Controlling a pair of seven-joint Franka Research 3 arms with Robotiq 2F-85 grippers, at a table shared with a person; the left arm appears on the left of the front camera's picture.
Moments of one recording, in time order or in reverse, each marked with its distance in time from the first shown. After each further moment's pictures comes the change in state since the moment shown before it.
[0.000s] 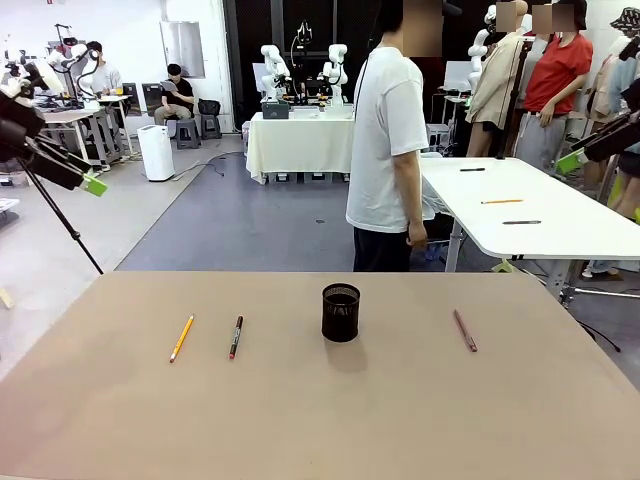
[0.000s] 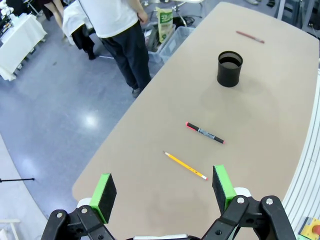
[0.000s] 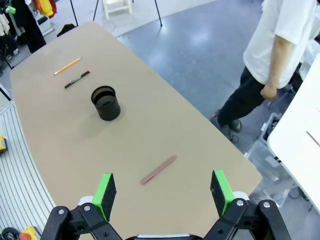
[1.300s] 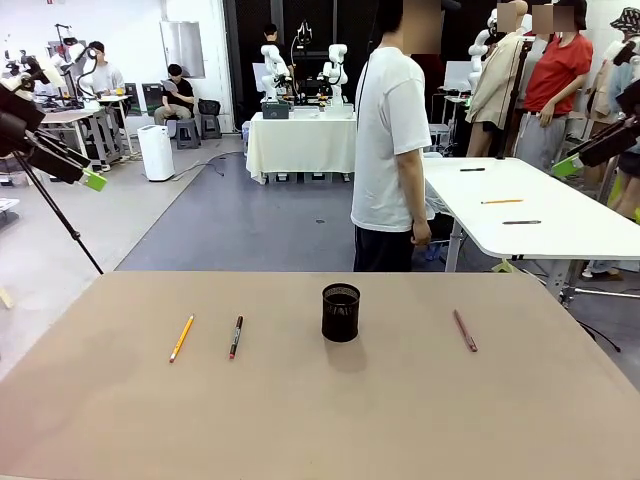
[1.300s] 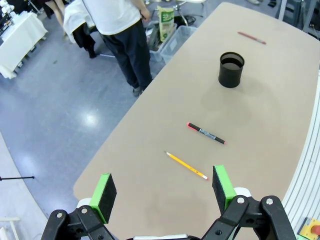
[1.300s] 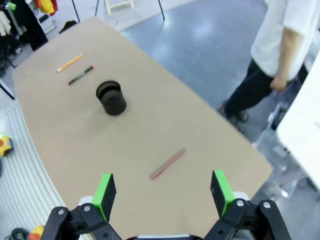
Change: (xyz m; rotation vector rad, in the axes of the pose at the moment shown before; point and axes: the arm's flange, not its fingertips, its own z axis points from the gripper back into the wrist) left arm 0.006 0.003 0.002 0.002 0.008 0.007; right arm 0.003 0.013 -0.016 0.018 0.070 -0.057
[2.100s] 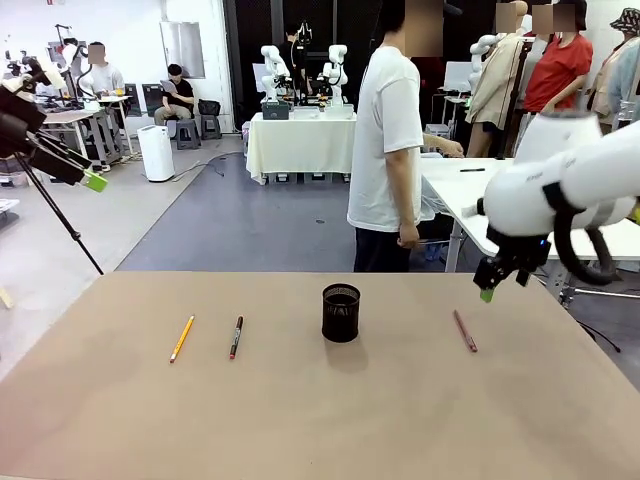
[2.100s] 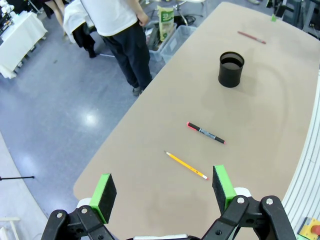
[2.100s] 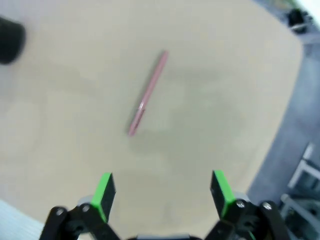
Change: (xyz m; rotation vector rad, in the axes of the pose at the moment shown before) left arm 0.000 0.000 0.000 0.000 0.001 0.000; right arm -0.056 0.018 -0.247 -0.340 0.637 -0.360
